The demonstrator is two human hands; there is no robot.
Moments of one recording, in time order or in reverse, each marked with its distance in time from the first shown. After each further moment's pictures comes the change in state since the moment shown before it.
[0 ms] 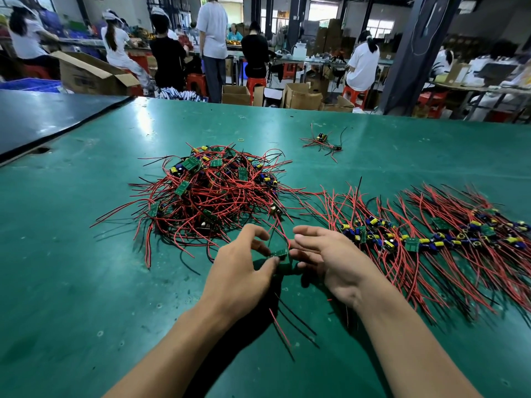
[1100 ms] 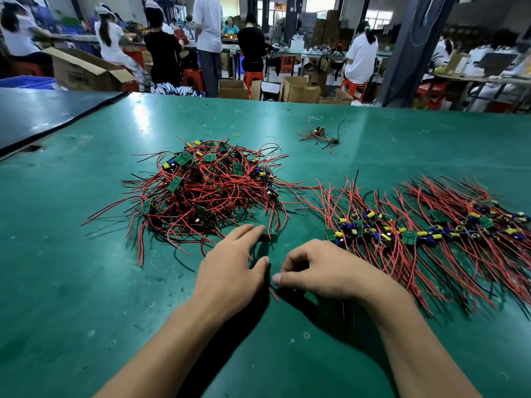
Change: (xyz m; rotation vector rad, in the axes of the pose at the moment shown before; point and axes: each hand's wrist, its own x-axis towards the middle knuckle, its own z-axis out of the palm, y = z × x) left_hand 0.004 -0.003 -0.001 0.369 -0.101 -0.009; right_hand -0.008 -0.002 -0.012 -1.204 -0.296 -0.219
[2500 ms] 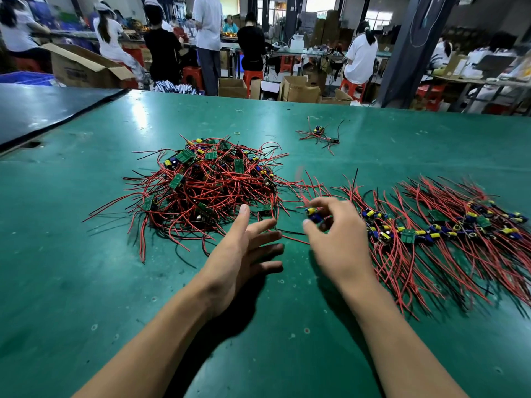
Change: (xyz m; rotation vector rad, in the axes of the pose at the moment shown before) left_hand 0.009 0.010 -0.003 -1.345 -0.332 -0.414; right_hand 0.015 0.011 0.010 0.245 0.931 -0.040
